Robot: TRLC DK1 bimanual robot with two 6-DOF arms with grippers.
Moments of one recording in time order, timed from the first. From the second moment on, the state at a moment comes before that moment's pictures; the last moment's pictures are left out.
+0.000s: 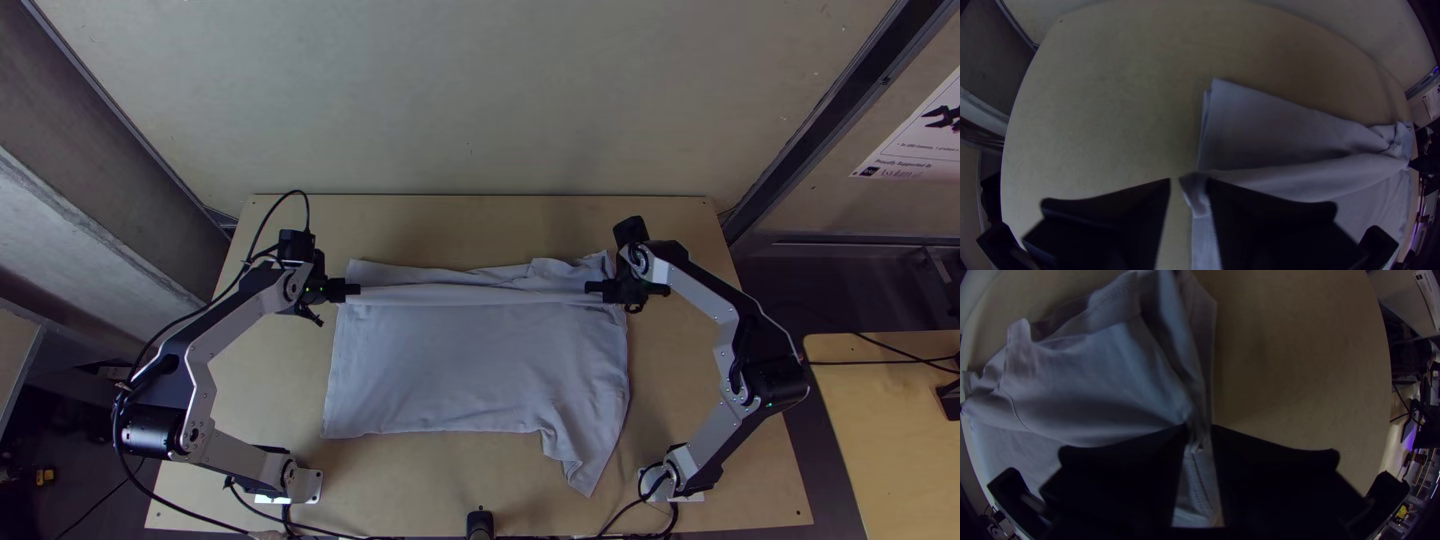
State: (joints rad) left arm -0.05 1.56 1.05 -0.46 -0.06 -0.11; right arm 0.21 1.83 1.26 -0.76 0.10 0.24
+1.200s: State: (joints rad) left arm -0.10 1.11 0.83 -1.11 0.02 0.08; right arm 0.30 1.41 1.36 -1.37 0.05 0.52
